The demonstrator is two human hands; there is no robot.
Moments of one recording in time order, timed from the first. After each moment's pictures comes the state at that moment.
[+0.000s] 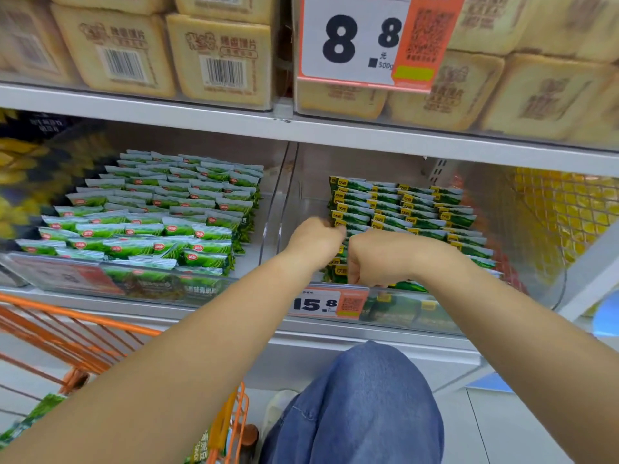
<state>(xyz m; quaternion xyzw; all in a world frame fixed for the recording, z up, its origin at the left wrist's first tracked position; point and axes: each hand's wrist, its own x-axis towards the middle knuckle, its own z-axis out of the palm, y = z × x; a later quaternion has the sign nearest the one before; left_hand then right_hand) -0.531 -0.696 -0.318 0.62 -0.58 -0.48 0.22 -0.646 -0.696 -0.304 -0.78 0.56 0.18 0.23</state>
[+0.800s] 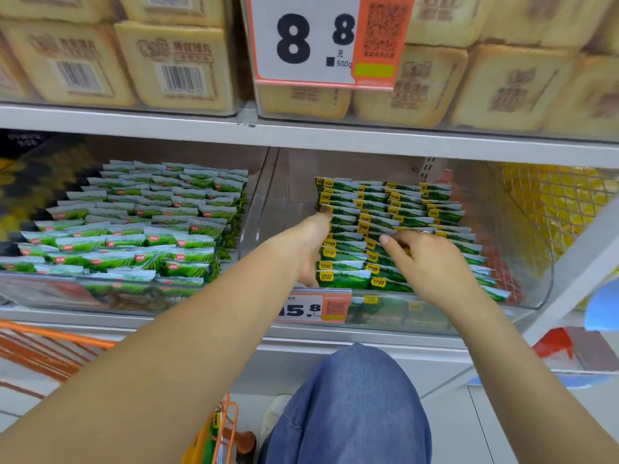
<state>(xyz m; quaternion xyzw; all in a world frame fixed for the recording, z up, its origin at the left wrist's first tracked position) -0.550 -0.711 -0.313 0.58 -0.34 -0.72 0.18 -0.726 -0.670 -0.350 -0.70 0.69 -0.17 0.03</state>
